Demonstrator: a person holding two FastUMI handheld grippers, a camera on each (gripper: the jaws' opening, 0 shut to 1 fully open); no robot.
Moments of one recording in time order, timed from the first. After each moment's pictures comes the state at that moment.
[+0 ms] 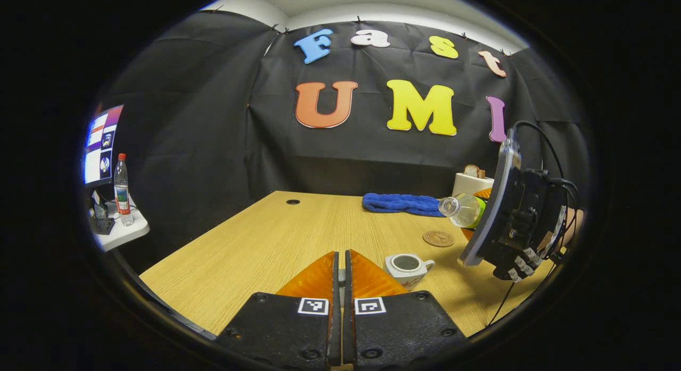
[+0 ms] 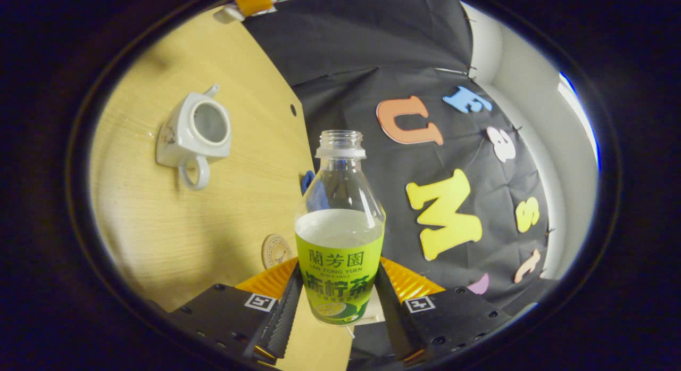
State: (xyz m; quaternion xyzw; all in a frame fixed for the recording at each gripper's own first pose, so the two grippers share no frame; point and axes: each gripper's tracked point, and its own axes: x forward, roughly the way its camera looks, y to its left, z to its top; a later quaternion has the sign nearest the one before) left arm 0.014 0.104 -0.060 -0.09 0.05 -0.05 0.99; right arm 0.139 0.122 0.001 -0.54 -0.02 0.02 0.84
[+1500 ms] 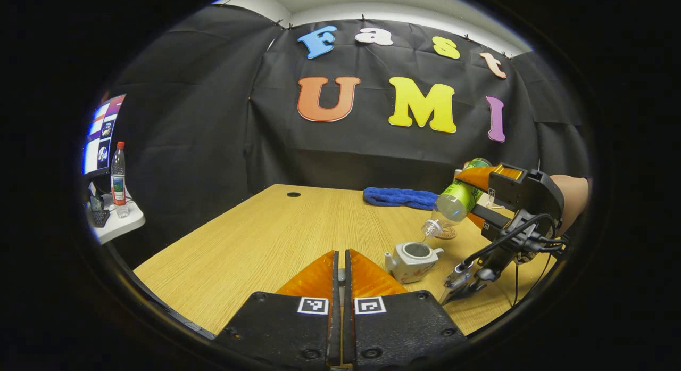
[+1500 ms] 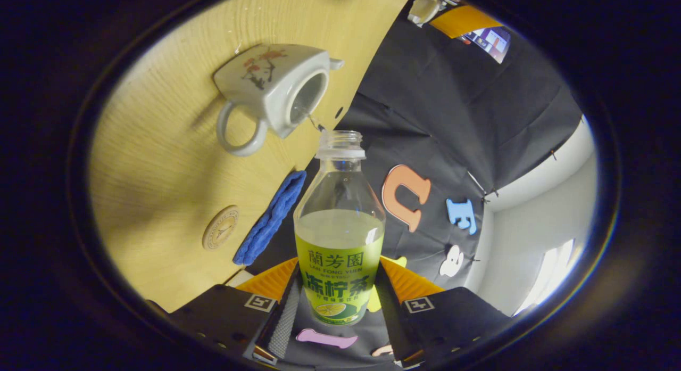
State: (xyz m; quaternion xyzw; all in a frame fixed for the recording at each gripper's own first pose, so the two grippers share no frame) left arm 0.013 0.115 -0.080 -0.09 0.06 -0.06 0.99; right arm 0.128 0.173 0.038 -0.79 -0.13 -0.05 0.59
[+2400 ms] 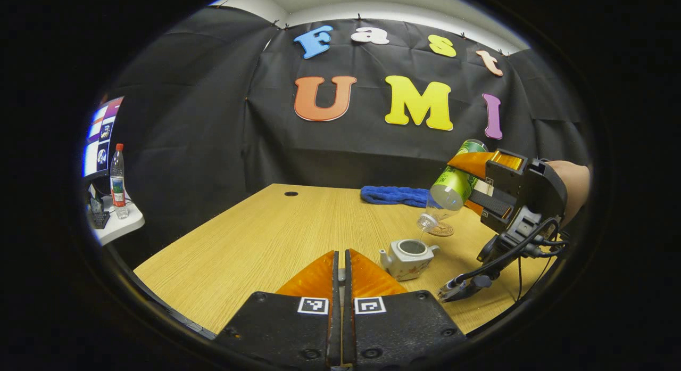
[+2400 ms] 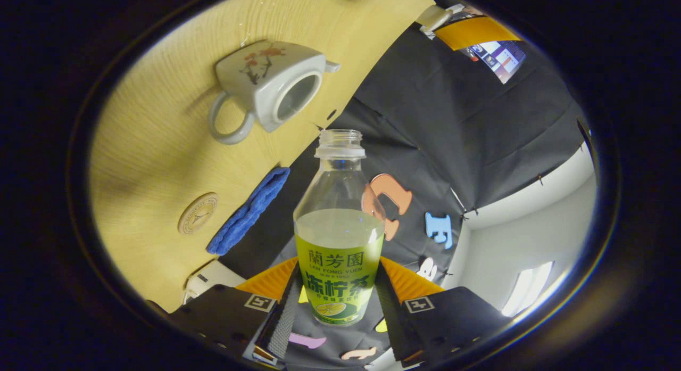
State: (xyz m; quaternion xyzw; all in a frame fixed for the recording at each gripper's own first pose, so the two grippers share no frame) left arm 0.007 0.108 -0.080 -0.09 0.06 -0.07 0.99; right arm 0.104 0.183 0.062 -0.82 -0.17 -0.08 0.54
